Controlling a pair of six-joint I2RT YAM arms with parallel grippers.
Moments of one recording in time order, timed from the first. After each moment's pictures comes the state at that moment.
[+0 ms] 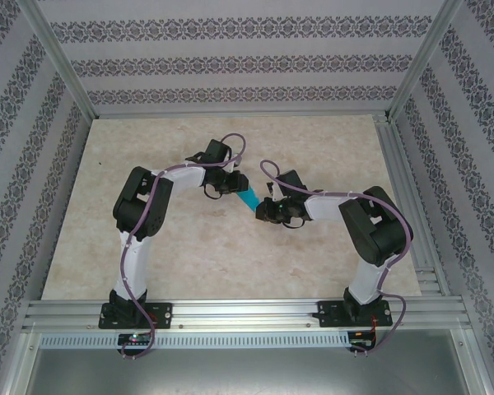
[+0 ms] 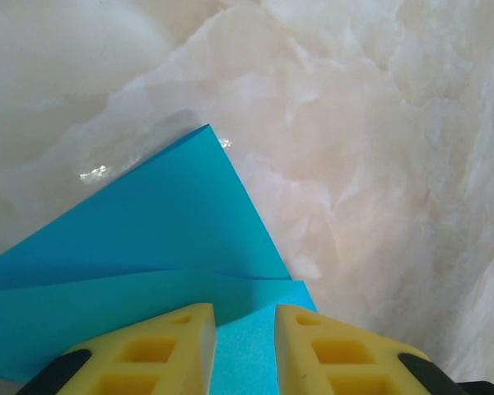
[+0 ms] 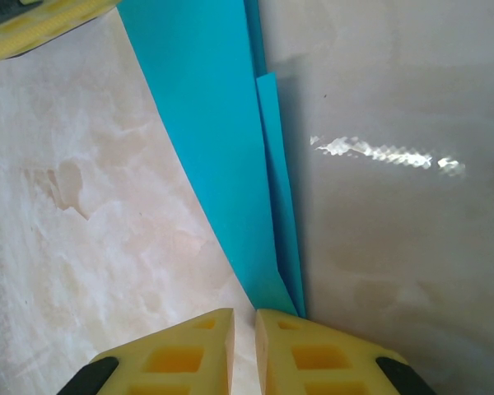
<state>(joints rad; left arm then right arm) -0.45 2.16 1.45 -0.31 0.51 -0.49 0.49 1.80 0.85 -0.06 -0.47 0.58</state>
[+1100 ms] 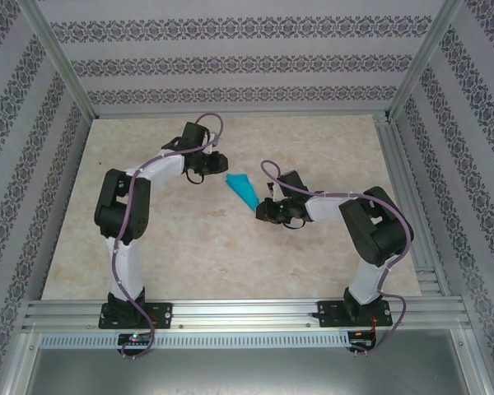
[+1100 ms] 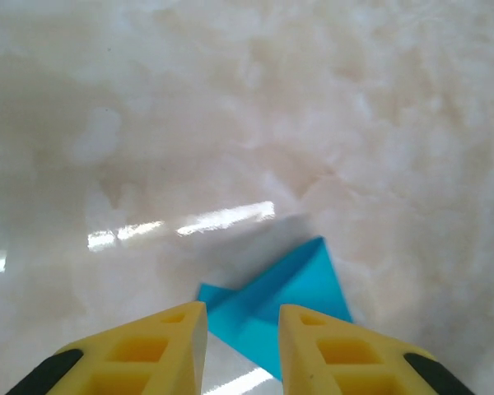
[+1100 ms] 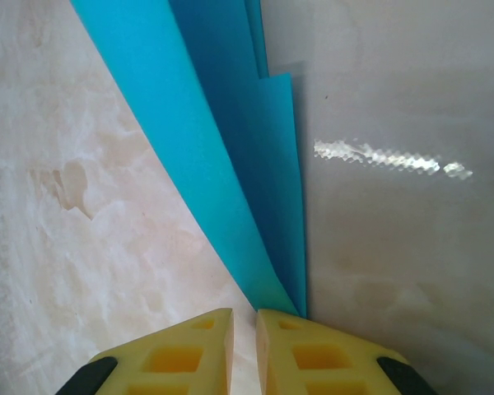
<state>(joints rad) -0.33 2.00 1.46 -0.38 0.38 -0.42 0.49 1.80 0.83 -0.03 -0.48 0.58</state>
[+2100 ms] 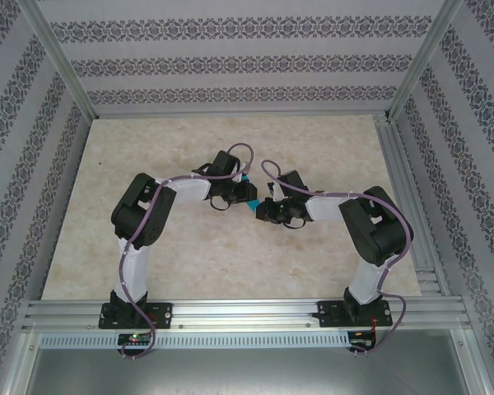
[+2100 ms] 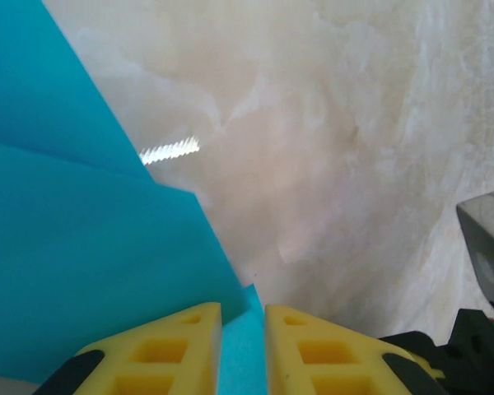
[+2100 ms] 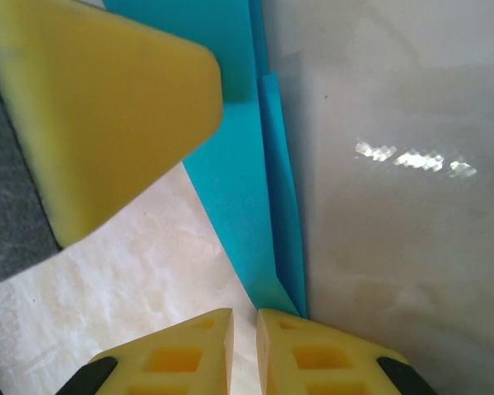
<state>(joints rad) -0.55 2.08 1.31 -0.15 0.51 -0.61 0.49 1.81 0.83 -0.03 -0.49 0.59</state>
